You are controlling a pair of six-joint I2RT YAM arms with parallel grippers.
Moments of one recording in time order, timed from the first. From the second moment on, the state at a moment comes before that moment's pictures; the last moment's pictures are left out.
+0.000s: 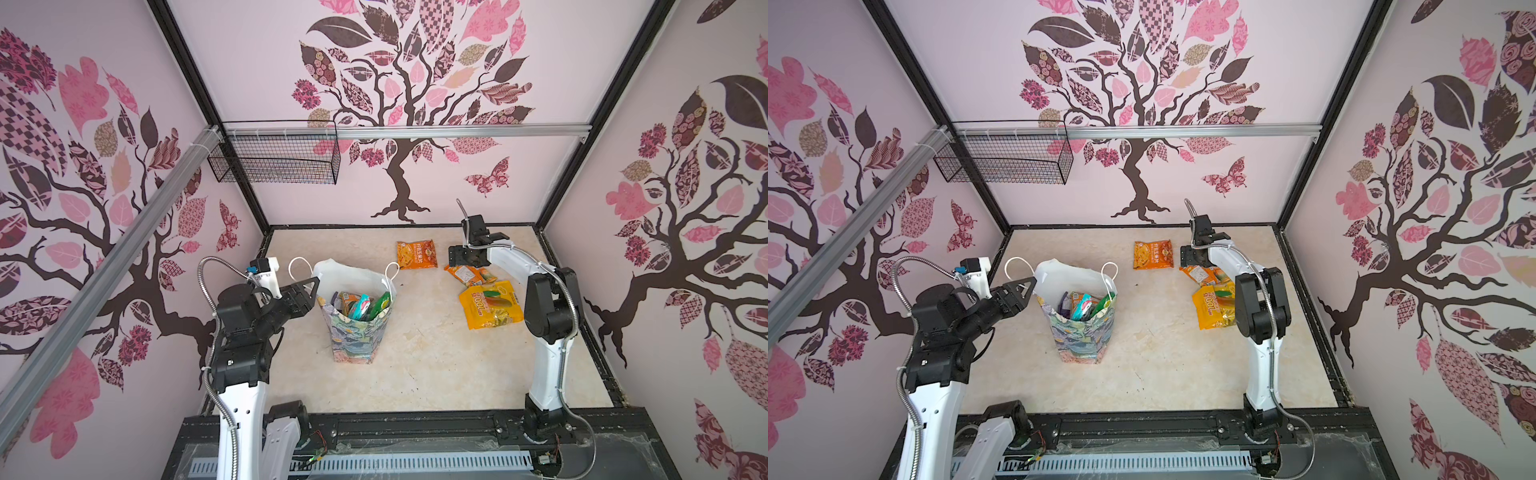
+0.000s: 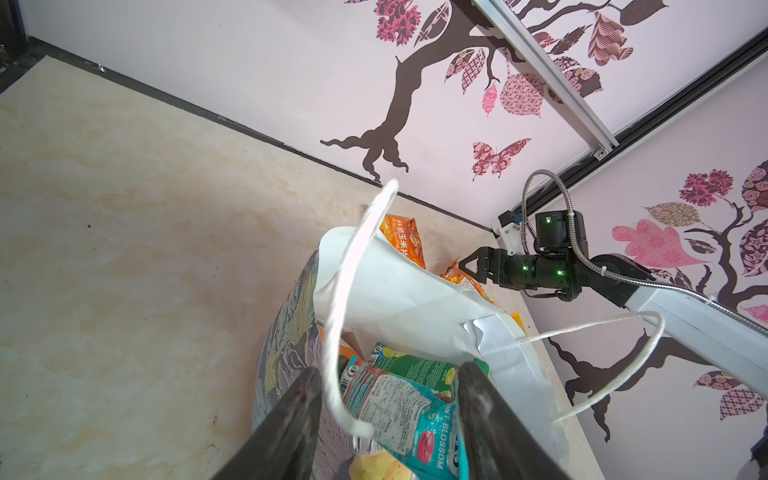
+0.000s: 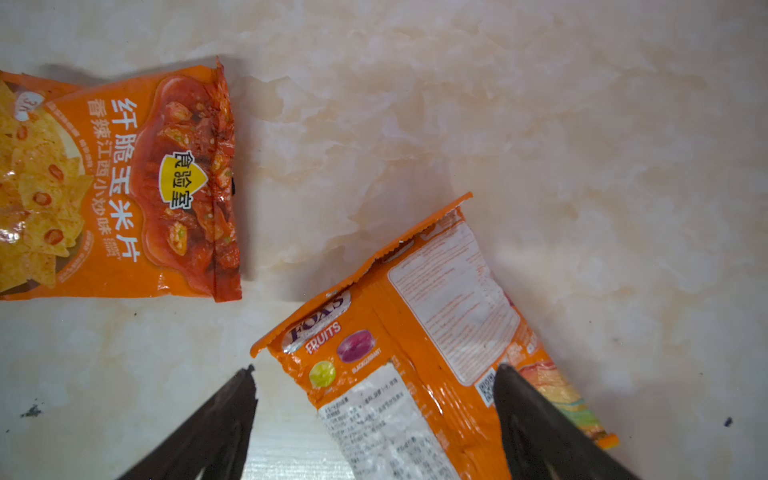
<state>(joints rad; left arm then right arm) 0.18 0.70 0.87 -0.51 0.58 -0.42 0.23 2.10 1.70 -0.60 0.10 0.22</state>
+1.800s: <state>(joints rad) 0.18 0.68 0.87 -0.49 0.60 -0.43 0.47 1.80 1.21 -0.50 -0.35 0.30</state>
